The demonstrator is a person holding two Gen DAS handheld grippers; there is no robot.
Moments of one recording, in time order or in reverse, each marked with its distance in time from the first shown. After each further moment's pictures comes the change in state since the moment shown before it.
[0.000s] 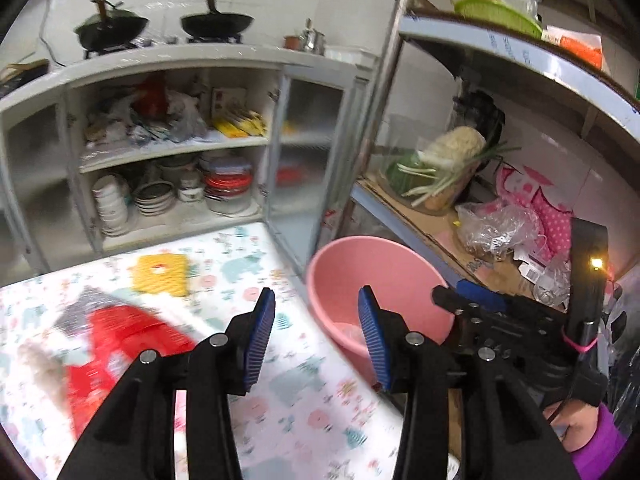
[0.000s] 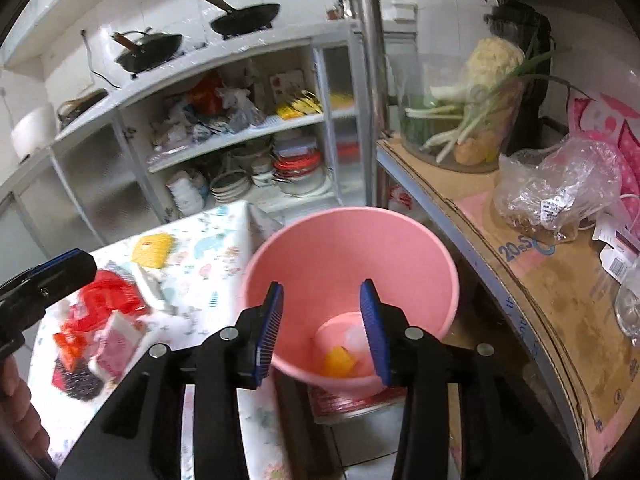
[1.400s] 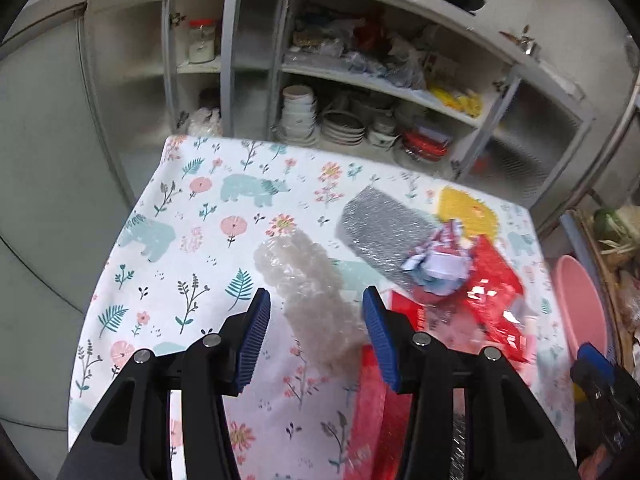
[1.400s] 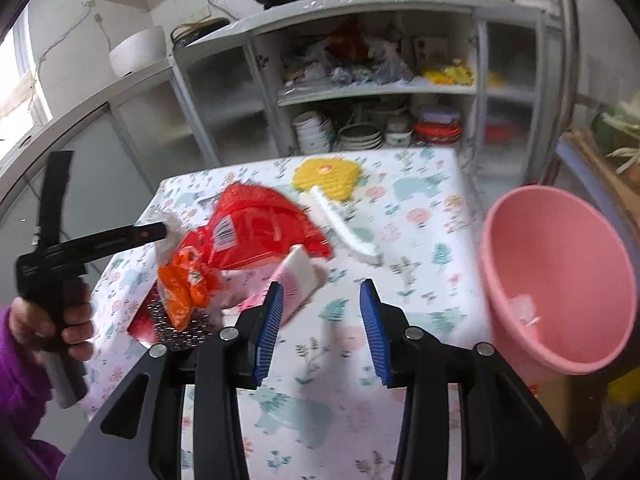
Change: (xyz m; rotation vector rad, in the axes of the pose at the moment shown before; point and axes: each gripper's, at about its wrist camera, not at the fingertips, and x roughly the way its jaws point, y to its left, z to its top) left arm -0.024 0.245 -0.082 -0.428 0.156 0.442; right arm 0.046 0.154 -0.039 -0.213 0.191 0.360
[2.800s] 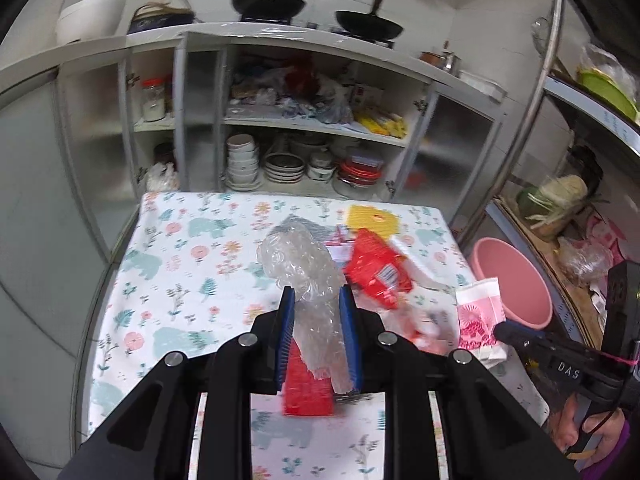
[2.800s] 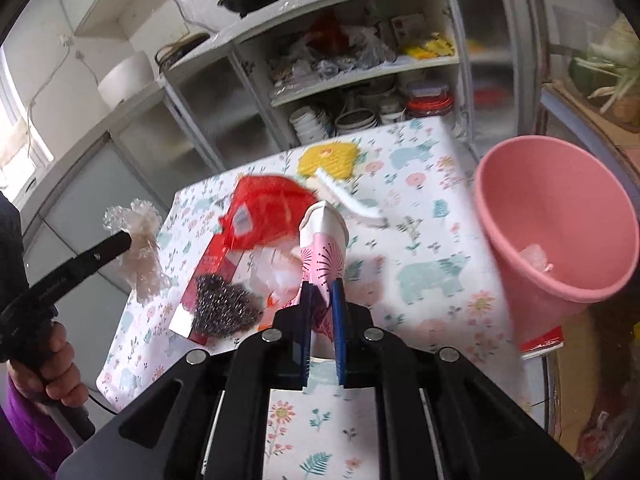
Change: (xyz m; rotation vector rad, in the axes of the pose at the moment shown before) left arm -0.108 -0.035 -0.033 0.167 -0.160 -0.177; right arm -0.044 -0.011 -0.019 0.172 -0.025 0.022
